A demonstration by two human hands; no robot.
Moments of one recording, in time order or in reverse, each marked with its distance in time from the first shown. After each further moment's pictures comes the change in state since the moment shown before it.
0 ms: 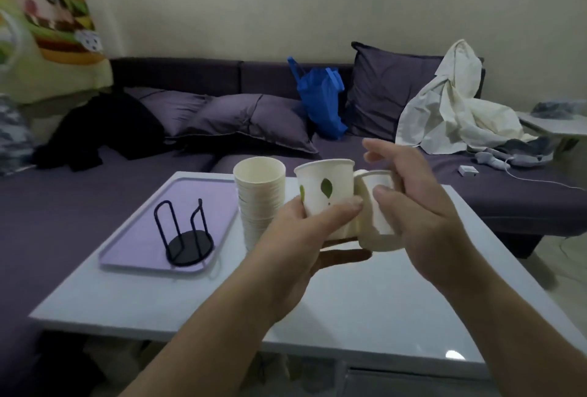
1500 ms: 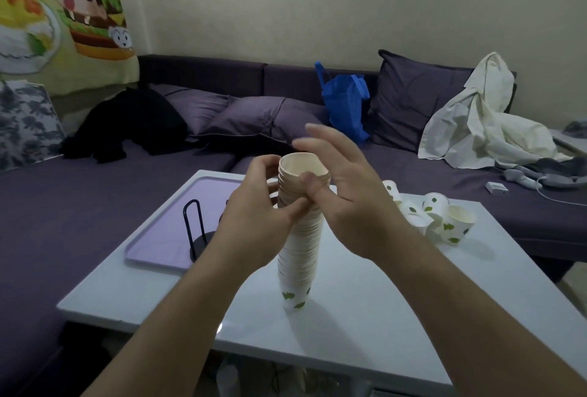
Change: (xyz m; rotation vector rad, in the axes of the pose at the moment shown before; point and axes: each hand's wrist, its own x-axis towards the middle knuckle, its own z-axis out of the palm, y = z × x) left_hand 0.025 0.020 -0.101 0.639 0.385 0.405; right_hand 0.068 -0.020 0.102 -0.255 -0.175 -0.186
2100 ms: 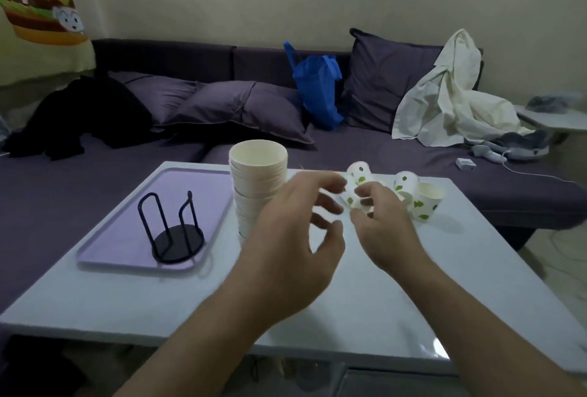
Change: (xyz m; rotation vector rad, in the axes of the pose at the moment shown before) left_hand -0.044 0.018 0.072 0.215 -0.192 0.397; right_hand -0.075 0.110 -0.007 -0.053 0.155 0.626
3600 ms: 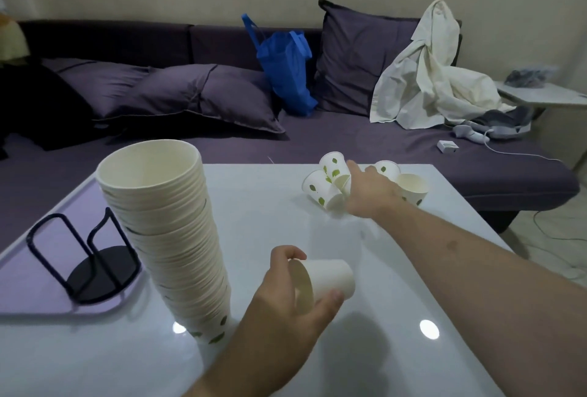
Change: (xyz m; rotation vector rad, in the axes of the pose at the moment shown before) left_hand -0.007 -0.092 0.116 -0.222 -0.206 -0.529; right_hand 0.165 0.109 0.018 -0.695 -0.312 0.171
